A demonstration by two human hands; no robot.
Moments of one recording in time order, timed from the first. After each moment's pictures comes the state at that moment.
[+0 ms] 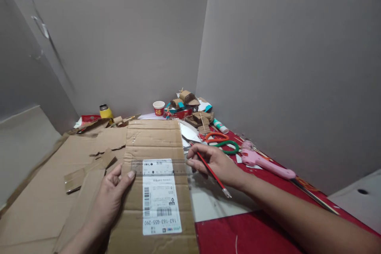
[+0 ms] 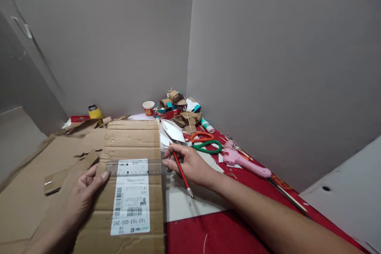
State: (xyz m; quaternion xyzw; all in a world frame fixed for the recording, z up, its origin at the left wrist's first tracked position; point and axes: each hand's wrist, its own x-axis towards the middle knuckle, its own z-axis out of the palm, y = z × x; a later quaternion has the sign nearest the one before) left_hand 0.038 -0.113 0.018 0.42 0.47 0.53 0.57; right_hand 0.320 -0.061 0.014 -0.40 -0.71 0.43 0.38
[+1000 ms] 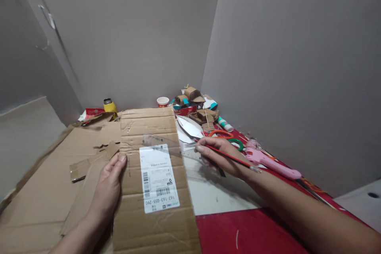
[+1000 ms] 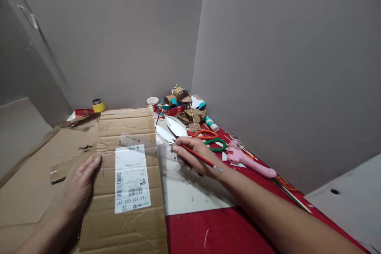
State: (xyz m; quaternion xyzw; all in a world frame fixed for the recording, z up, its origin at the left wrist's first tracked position) left_hand 0.038 -0.114 0.035 0.33 0.65 0.57 0.38; right_hand 0.329 -0.057 0.018 -0.42 -0.68 0.46 0.38
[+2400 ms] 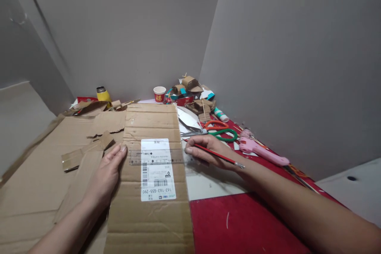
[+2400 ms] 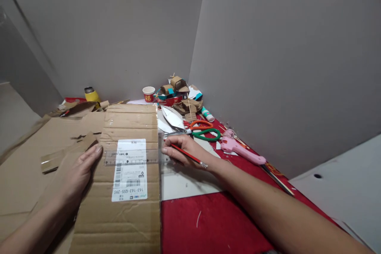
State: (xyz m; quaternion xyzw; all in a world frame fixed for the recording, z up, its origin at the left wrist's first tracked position) left_hand 0.034 -0.108 0.018 0.37 0.58 0.53 0.50; right_hand 0.323 -0.058 0.008 -0.39 -0.75 0.46 0.29
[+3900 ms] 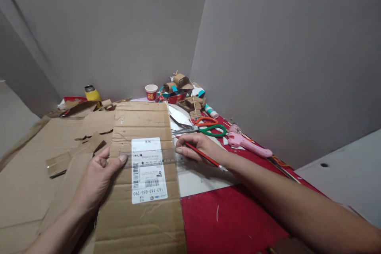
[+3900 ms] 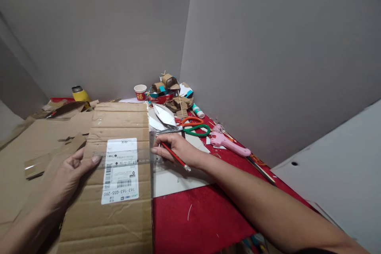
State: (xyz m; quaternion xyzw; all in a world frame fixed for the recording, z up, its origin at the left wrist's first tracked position) left_hand 0.039 -0.112 0.024 0.43 0.50 0.51 0.55; right_hand 0.321 -0.060 0.009 -0.36 -0.78 0.41 0.31
